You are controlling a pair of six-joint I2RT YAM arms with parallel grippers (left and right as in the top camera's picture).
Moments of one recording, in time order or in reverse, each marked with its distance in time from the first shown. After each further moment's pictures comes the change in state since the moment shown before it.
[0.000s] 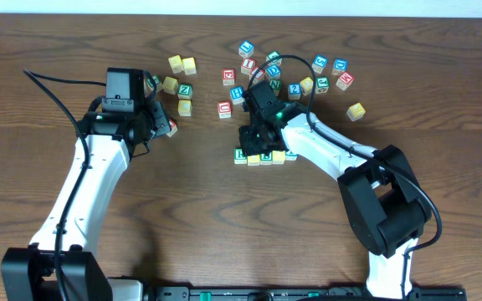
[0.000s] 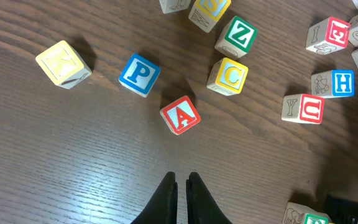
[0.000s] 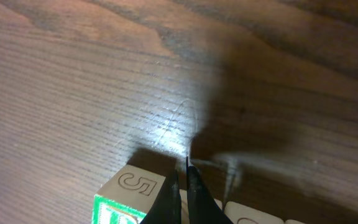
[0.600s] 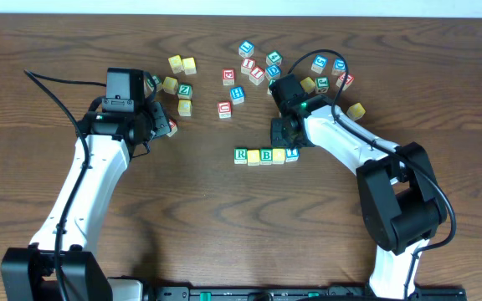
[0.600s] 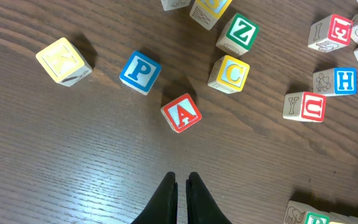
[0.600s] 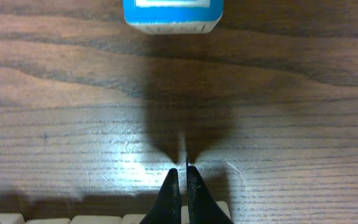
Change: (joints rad) left arm 0.000 0.000 0.000 -0.006 0.000 0.000; right arm -0.126 -0.030 -0.030 -0.100 0.194 0.086
